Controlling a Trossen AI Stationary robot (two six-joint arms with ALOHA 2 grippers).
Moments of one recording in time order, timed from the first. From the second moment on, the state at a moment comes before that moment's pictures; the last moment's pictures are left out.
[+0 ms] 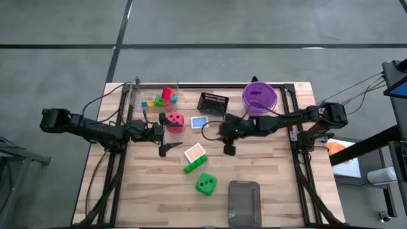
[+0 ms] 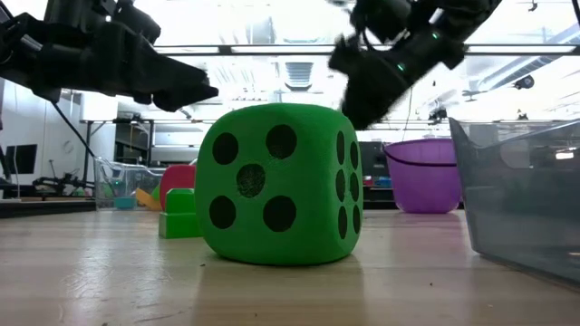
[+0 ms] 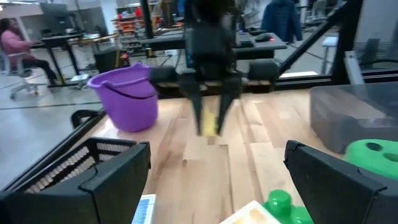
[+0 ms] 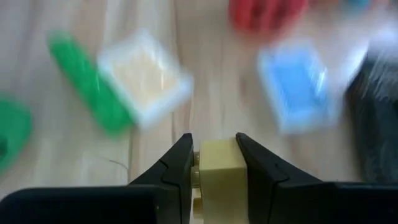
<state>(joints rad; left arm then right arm) 0.01 1.06 0.19 0.77 -0.04 0.10 -0.04 1.57 0.87 -0.03 0.03 0.04</state>
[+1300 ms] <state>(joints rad) 0.01 1.44 0.37 1.11 -0.02 0.00 -0.06 1.80 1.01 0.71 -0.21 -0.22</state>
